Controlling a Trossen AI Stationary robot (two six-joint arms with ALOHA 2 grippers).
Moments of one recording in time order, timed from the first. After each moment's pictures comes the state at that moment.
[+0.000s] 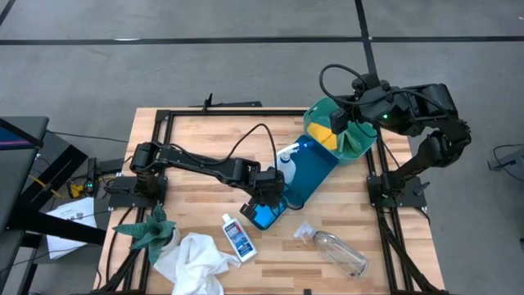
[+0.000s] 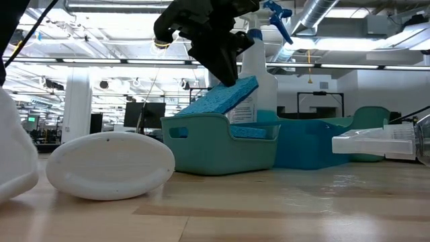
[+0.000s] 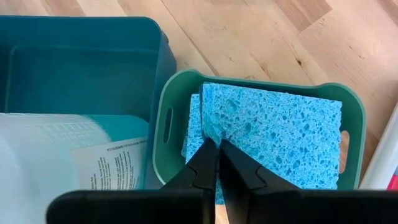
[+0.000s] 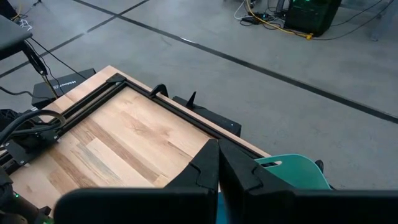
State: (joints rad) left arm -0.12 1.95 1.62 -0.78 -0.02 0.54; right arm 0.07 1.51 2.30 -1.56 0.79 0.68
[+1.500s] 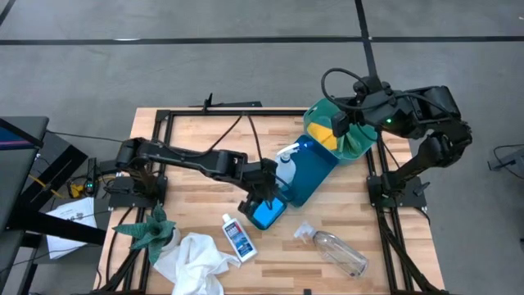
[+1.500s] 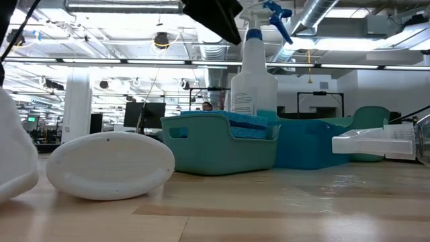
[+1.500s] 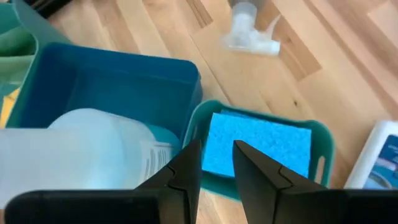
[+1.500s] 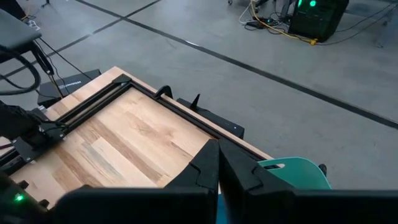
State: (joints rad) left arm -0.13 1.80 1.62 -0.76 -0.04 0.43; right arm 0.11 1.50 2.30 -1.56 0.81 0.68
